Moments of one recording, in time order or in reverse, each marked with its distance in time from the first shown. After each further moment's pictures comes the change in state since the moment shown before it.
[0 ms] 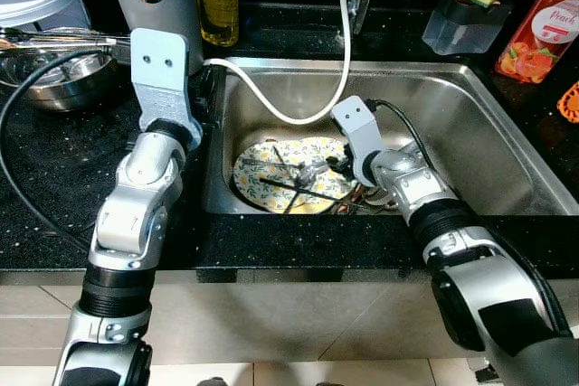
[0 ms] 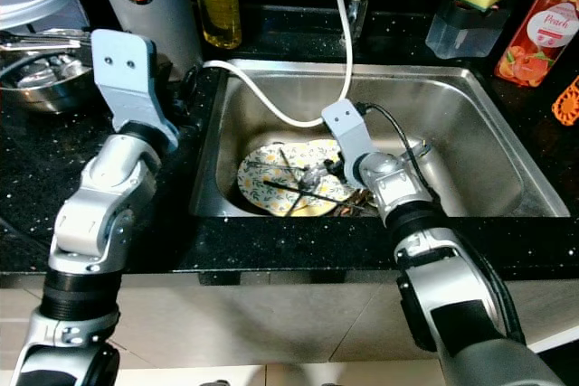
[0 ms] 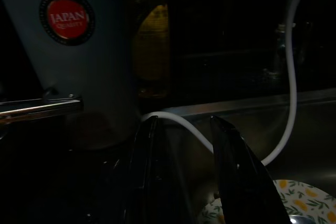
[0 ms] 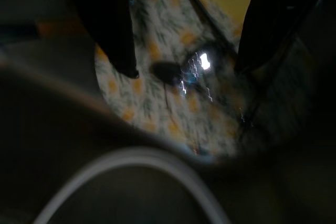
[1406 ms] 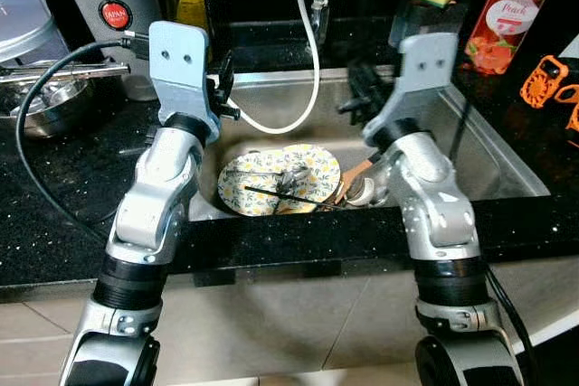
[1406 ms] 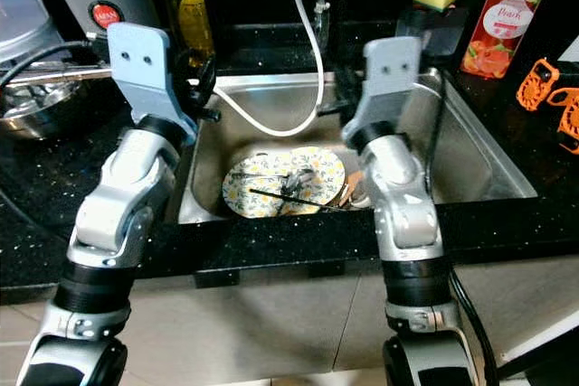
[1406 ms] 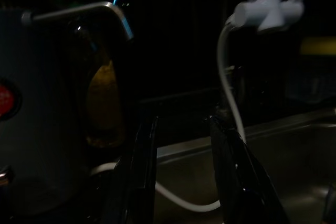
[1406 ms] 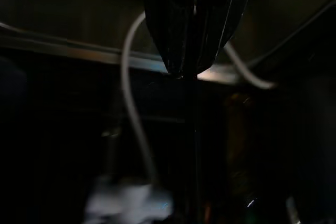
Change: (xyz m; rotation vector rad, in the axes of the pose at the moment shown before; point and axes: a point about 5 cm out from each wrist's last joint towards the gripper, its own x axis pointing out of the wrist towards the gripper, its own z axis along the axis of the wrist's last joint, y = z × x) left arm 0.008 -0.018 0.006 -0.020 -0.088 -0.042; right arm -0.068 0.047 0.057 0.018 -0.579 -0.131
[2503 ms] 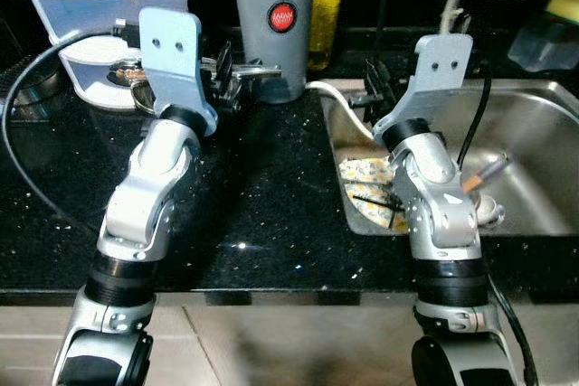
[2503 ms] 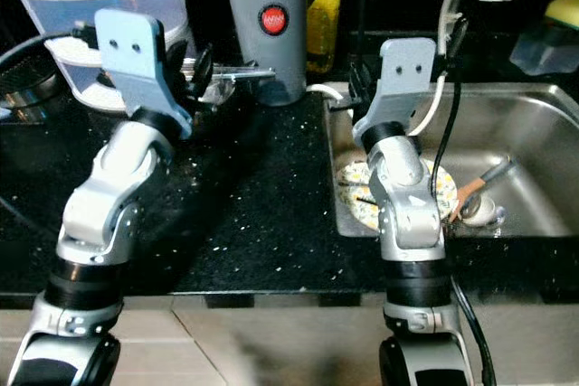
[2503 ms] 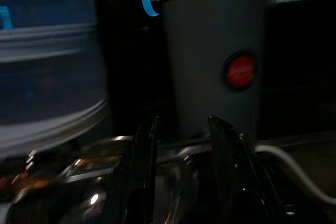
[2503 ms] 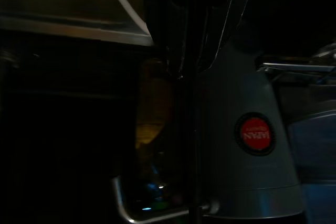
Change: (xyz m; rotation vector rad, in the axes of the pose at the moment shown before) left arm -0.002 0.004 0.005 -0.008 0.011 0.007; right arm -0.003 -0.019 0.006 0.070 -0.065 -0.159
